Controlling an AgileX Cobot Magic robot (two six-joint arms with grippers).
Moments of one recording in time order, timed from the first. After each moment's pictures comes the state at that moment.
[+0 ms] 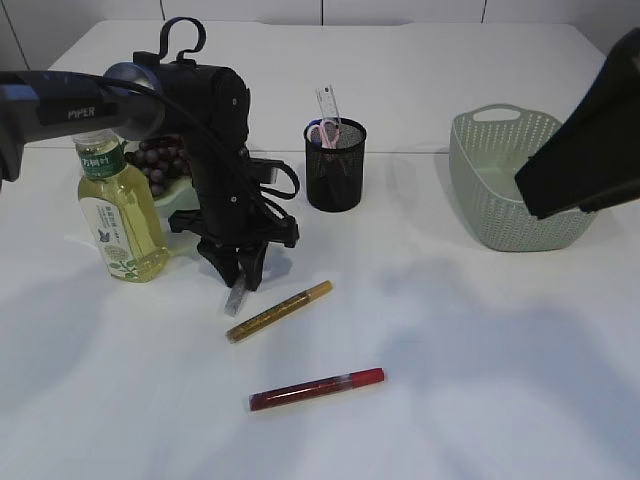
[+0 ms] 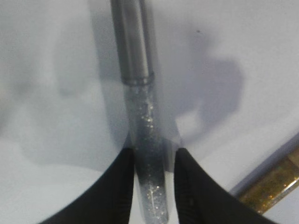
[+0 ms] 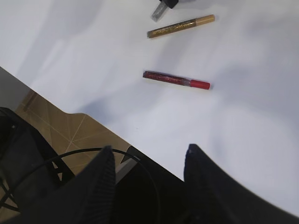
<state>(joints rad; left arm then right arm) -0.47 2.45 -2.00 -0.10 1.22 -0.18 0.38 1.13 -1.23 0.40 1.25 -0.07</state>
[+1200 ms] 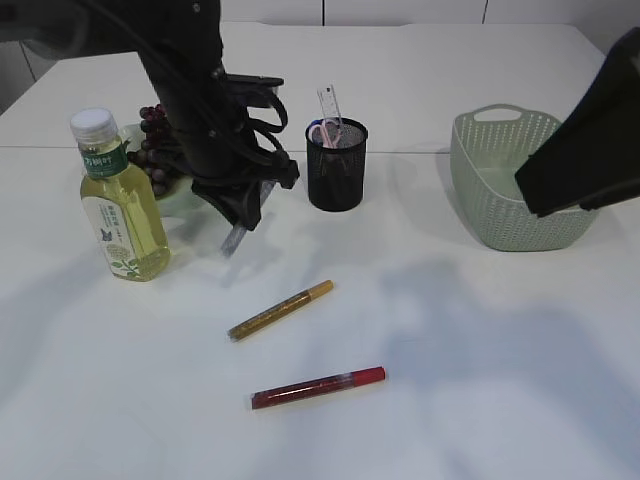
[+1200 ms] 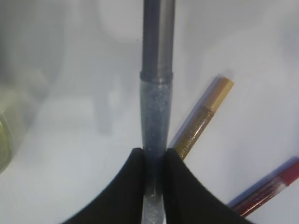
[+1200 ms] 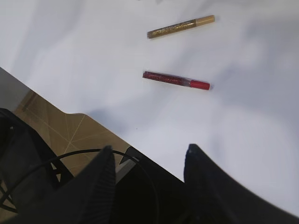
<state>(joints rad) -0.50 2.16 -1.84 -0.09 1.13 -0.11 0.38 1.13 -1.23 0.40 1.24 -0.07</state>
